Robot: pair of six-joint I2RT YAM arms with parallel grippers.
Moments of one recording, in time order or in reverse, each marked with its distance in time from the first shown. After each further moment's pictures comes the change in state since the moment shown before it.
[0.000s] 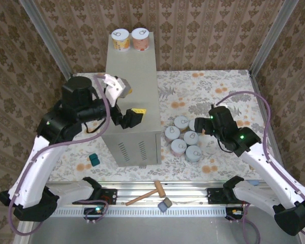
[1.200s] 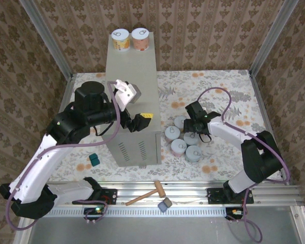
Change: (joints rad) left arm -0.106 -0.009 -0.076 0.058 -0.140 0.027; right arm -0.050 0.608 0.036 0.234 -0.075 0.042
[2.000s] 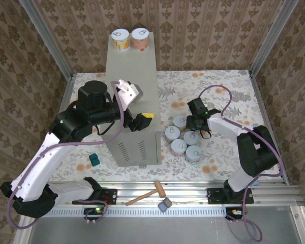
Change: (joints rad) left arm 0.003 0.018 -0.004 0.000 -0.007 0.019; right arm -0.056 0.069 0.031 0.070 -0.007 -0.053
